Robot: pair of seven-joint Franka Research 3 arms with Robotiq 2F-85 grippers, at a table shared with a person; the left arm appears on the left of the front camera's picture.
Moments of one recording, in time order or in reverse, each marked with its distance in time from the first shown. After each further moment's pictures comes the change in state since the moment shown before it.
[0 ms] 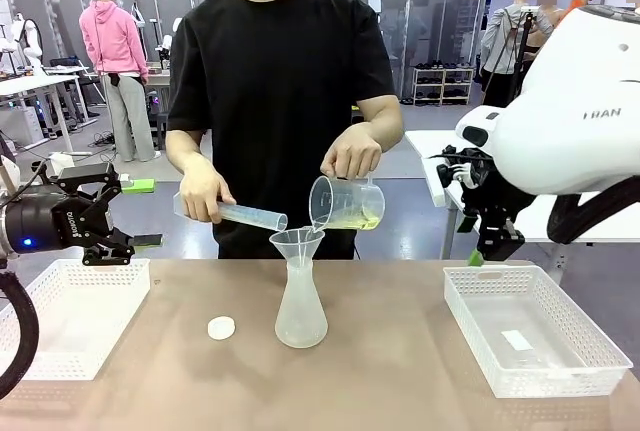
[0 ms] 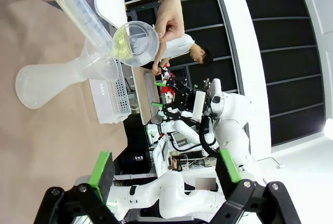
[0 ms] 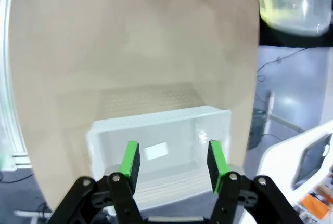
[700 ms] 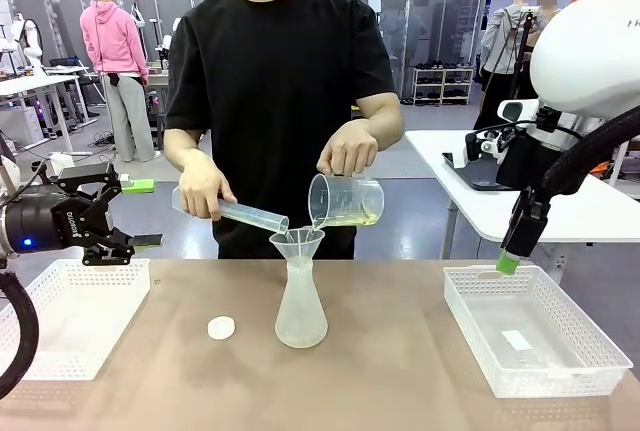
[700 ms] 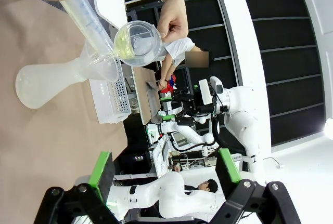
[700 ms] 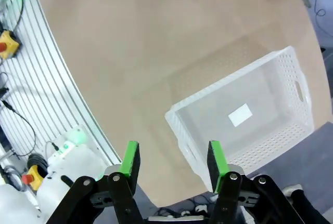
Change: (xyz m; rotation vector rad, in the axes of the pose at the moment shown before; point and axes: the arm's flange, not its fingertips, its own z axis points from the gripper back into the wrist) left arm 0.000 0.000 0.000 0.000 0.000 0.000; right arm -0.027 0.002 0.030 0.253 0.061 -0.479
